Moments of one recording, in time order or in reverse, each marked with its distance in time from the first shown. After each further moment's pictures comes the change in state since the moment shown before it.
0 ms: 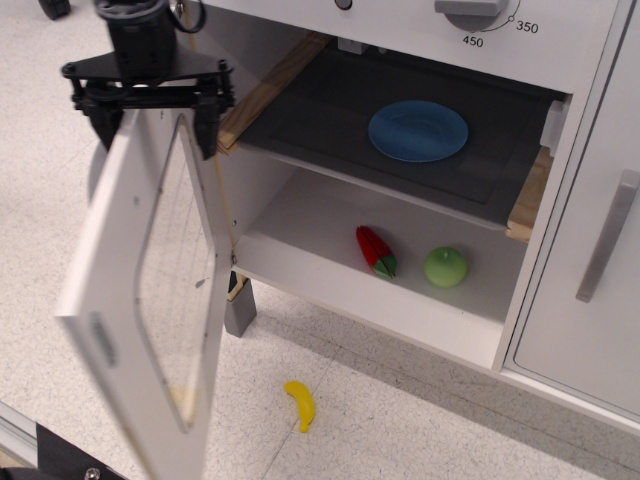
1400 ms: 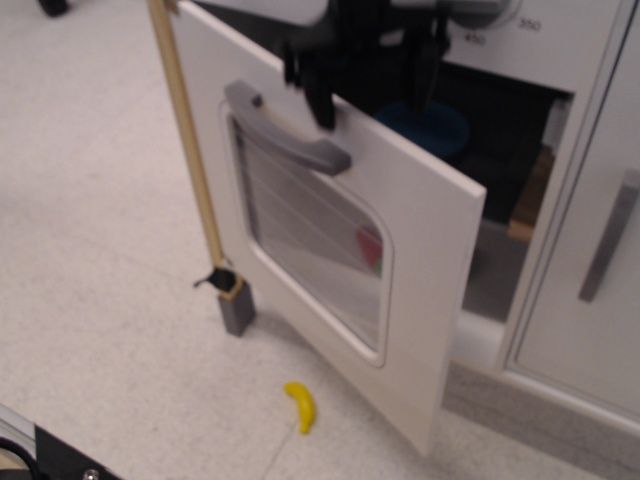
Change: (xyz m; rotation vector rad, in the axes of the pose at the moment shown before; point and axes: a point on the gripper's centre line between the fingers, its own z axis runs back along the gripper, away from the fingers) arm -0.009 -0.126 0.047 -0.188 -0.079 0.079
